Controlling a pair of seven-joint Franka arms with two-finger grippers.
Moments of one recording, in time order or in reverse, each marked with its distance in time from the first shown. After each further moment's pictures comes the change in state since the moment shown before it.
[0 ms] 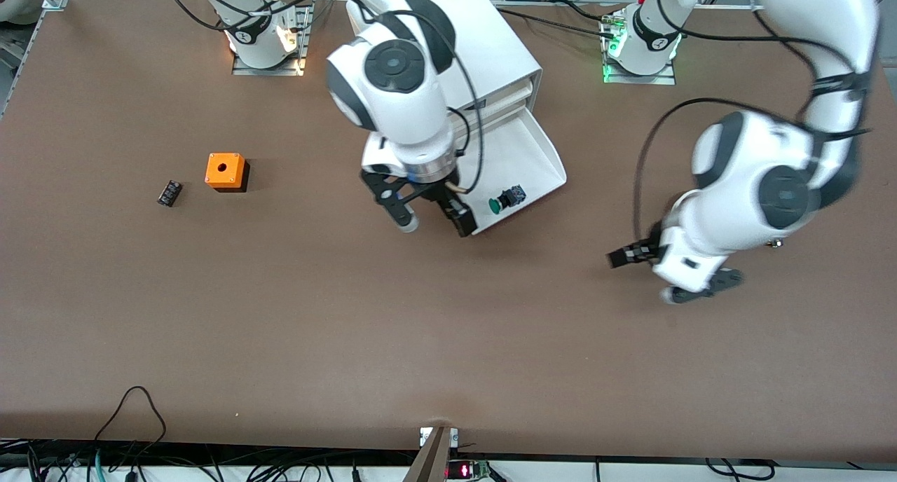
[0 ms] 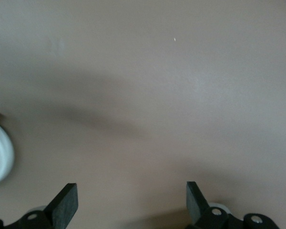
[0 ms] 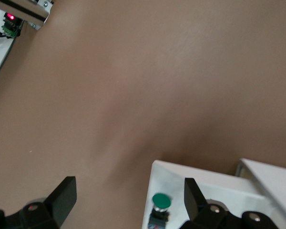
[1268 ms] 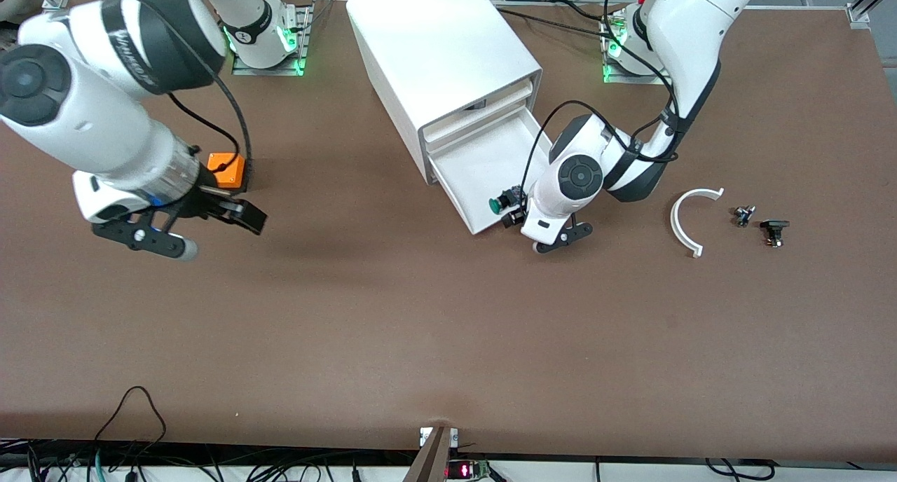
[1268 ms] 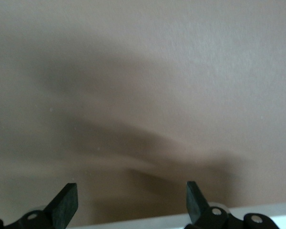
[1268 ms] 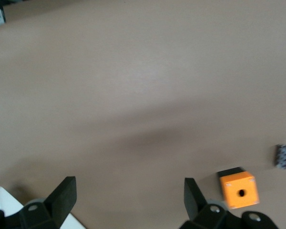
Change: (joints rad) left arm -0.230 0.100 -0.026 -0.261 0.000 0.258 -0.282; right arm -0.457 -0.371 0.002 -0.342 0.029 -0.187 -1.091
